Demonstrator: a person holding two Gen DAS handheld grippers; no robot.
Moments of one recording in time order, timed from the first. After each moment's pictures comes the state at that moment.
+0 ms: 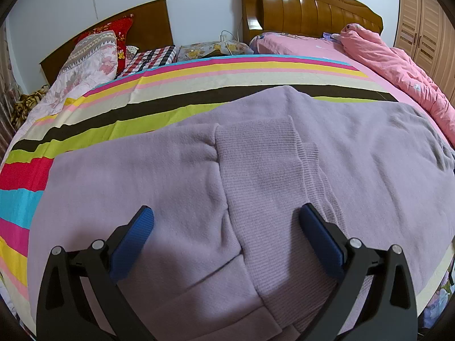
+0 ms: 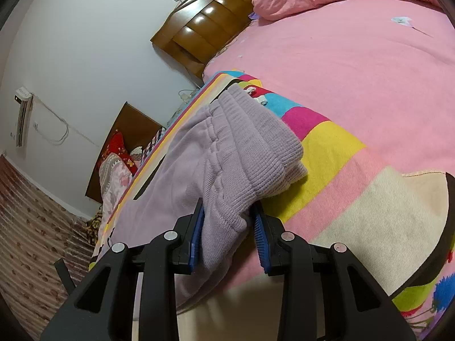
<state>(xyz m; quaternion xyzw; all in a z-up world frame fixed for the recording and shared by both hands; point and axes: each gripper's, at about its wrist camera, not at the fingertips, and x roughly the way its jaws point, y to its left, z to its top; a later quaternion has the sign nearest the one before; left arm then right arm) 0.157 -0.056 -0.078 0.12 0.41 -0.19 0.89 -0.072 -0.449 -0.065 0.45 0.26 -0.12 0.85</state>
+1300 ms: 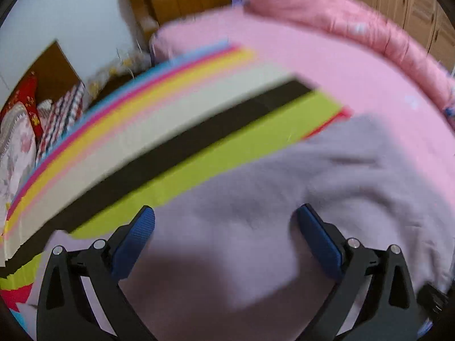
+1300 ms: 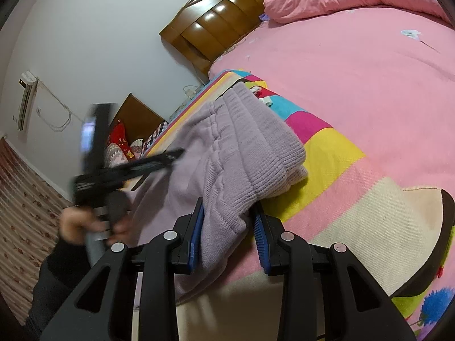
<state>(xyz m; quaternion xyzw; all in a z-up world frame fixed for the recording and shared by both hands) 0.179 -0.376 -0.084 0.26 0.43 -0.32 0.80 -0.076 -0.448 -0.062 0.42 0.27 -0.12 0.86</state>
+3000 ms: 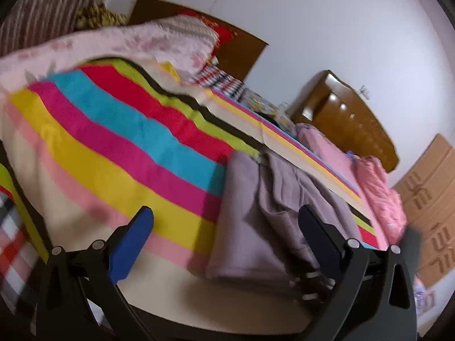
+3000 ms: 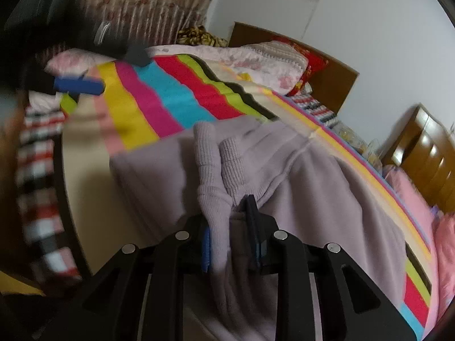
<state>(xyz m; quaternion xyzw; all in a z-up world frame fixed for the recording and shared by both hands) 0.122 0.239 -0.010 -0.22 0.35 -0.14 0.90 0.095 0.044 -0.021 -0.22 0.30 0.17 0.91</state>
